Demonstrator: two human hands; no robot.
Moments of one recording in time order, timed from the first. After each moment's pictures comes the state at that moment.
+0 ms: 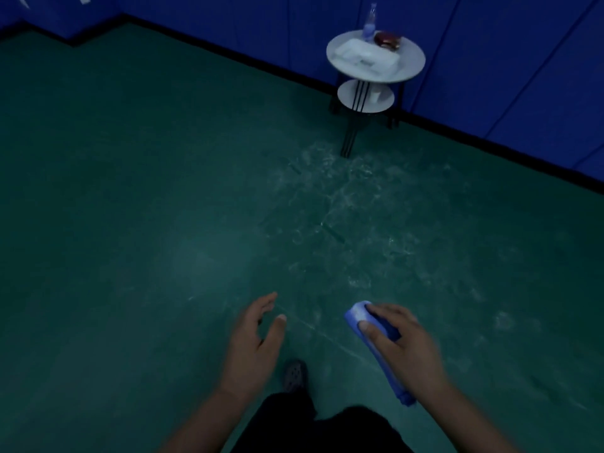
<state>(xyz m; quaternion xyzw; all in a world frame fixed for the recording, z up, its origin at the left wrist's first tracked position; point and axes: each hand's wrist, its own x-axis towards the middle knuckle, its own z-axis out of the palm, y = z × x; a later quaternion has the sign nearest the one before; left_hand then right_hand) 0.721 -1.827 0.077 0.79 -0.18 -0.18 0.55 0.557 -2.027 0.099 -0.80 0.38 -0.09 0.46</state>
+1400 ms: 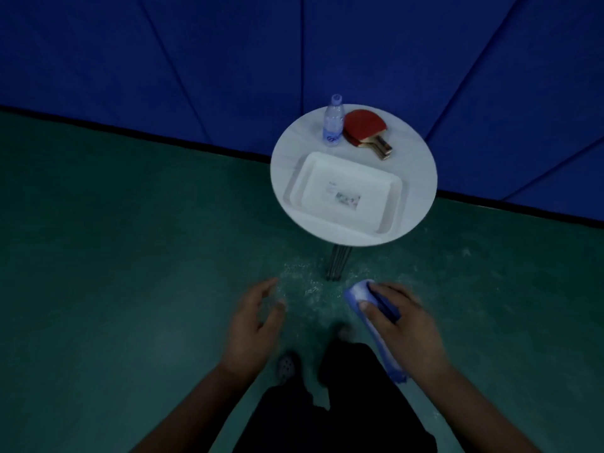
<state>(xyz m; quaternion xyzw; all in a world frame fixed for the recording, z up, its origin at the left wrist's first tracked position) 1.603 -2.673 0.049 0.76 -0.33 -0.26 0.49 1.386 -2.818 0.092 -0.73 0.53 -0.10 0.42</state>
